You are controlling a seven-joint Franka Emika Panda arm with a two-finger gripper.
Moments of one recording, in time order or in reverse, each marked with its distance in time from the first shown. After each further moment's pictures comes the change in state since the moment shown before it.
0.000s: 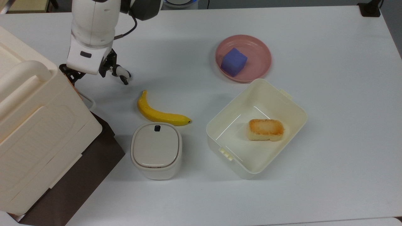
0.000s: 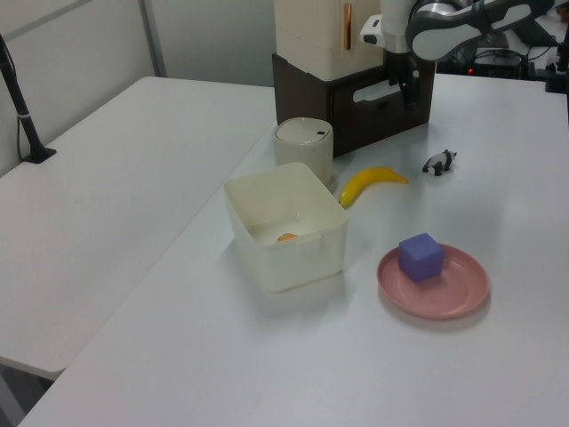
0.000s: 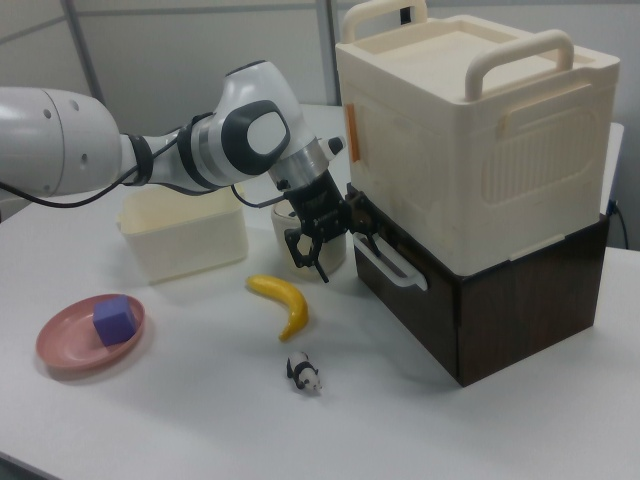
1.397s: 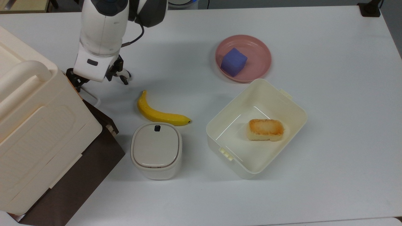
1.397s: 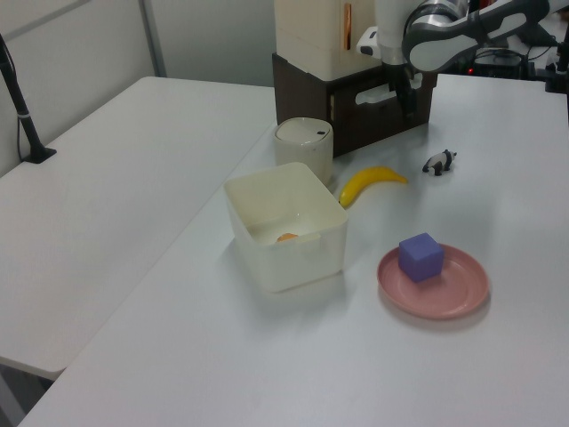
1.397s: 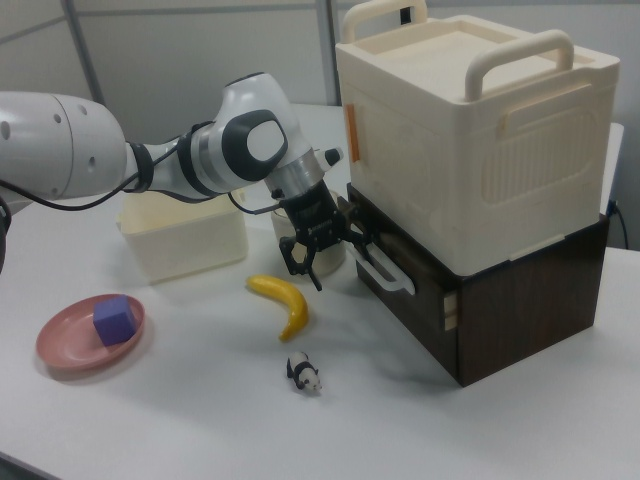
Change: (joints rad) arm -0.009 0.024 0.037 -0.005 -0.026 -0.026 0.101
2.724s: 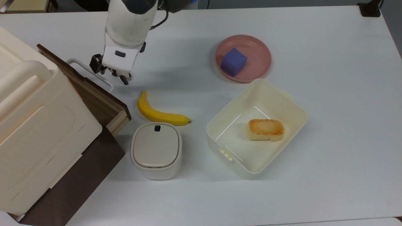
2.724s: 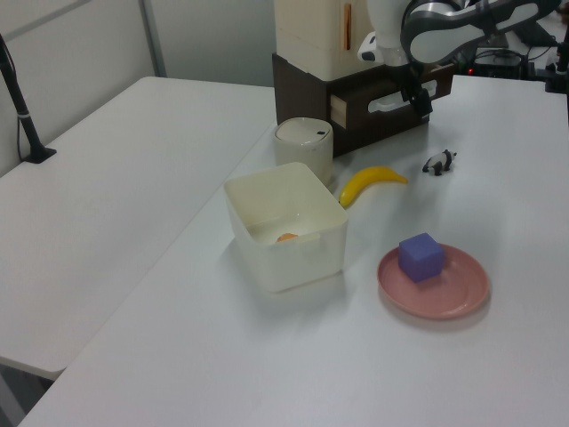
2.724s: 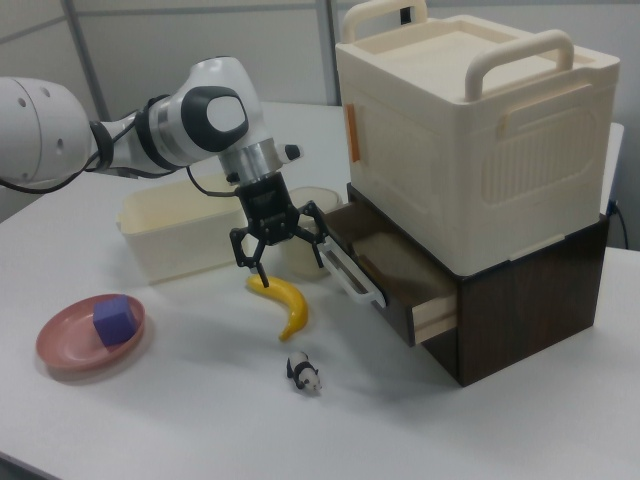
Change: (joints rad) arm 0.001 -0.057 0.117 0.005 0.004 -0.277 0.016
